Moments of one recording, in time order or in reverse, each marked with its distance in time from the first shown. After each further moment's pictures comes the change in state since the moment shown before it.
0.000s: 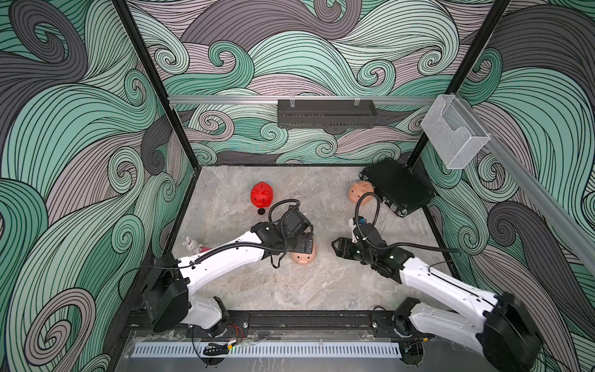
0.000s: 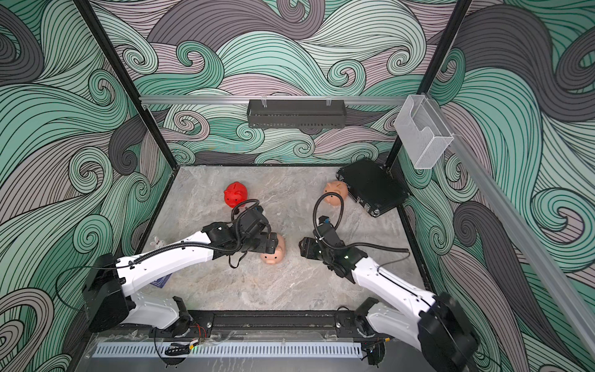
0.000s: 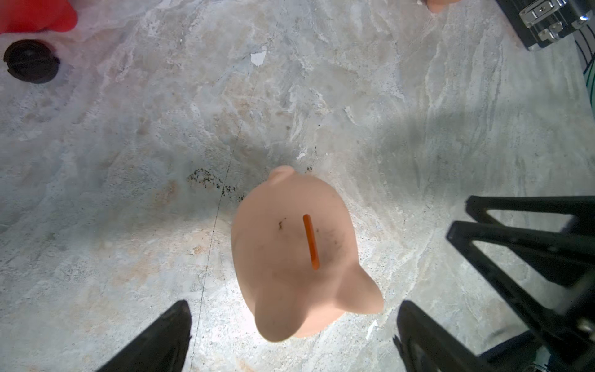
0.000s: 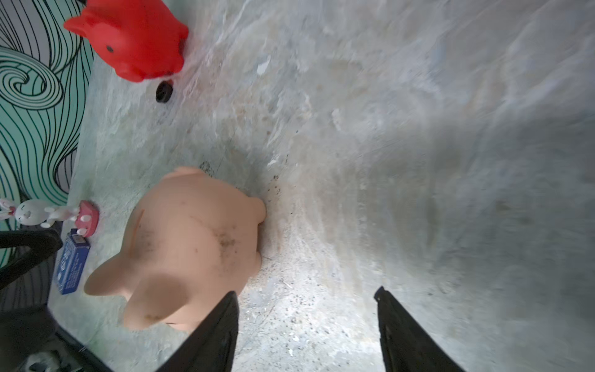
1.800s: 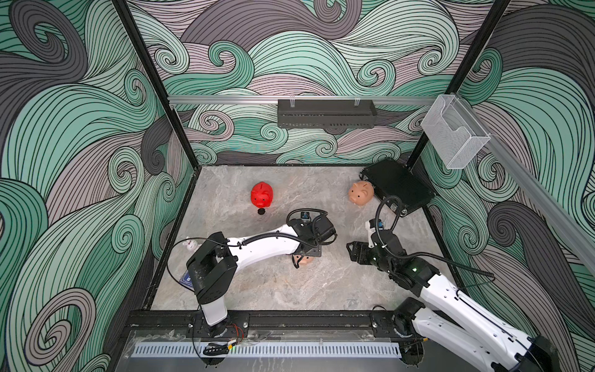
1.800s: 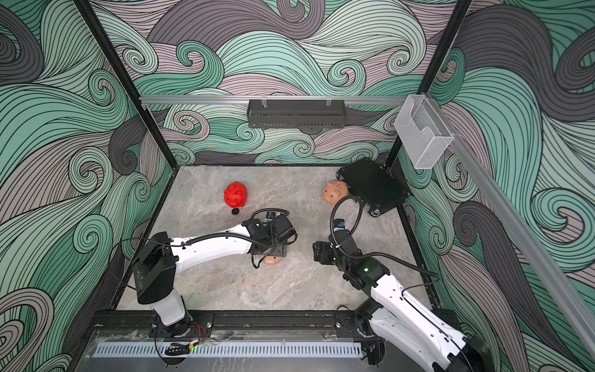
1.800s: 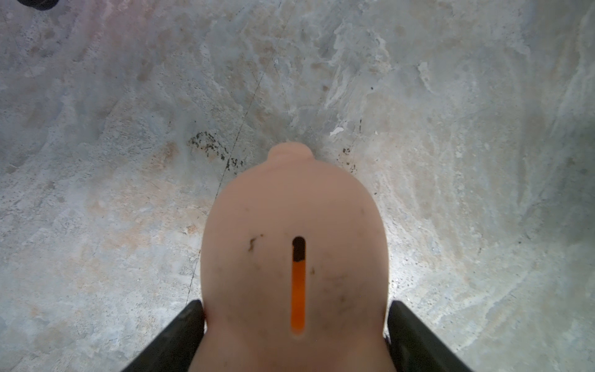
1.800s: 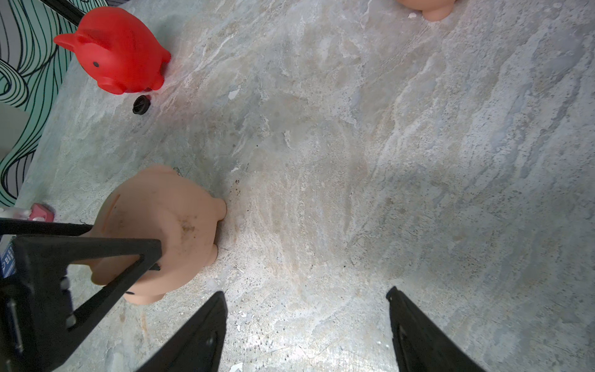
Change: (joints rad) left arm -0.088 0.298 0.190 -0.178 -0.128 -0.195; right arm -0.066 -0.161 -0.021 -0.154 0.034 -0.117
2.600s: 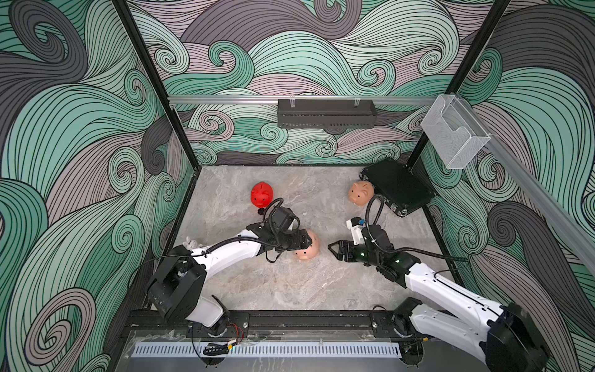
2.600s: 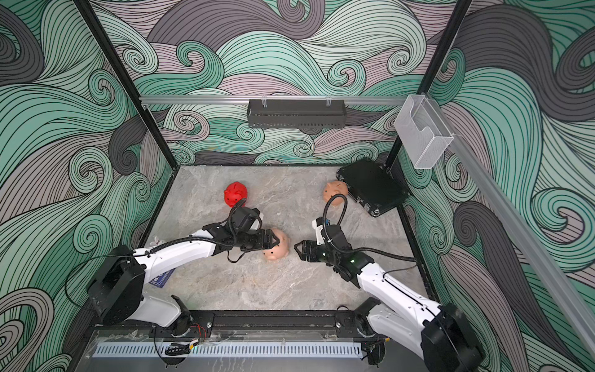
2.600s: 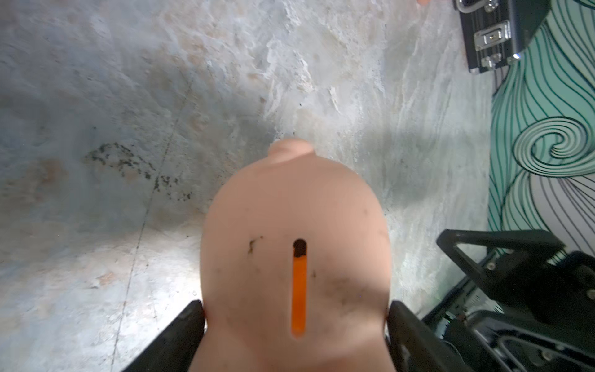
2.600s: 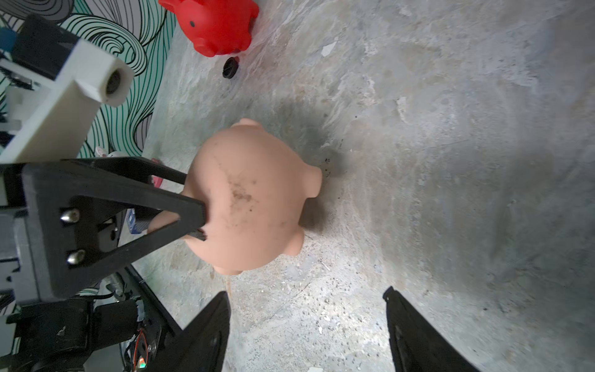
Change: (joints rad) left arm 0.310 -0.265 -0.431 0.564 0.588 0.144; right arm -0.002 0.198 -0.041 0.335 -0.352 0.032
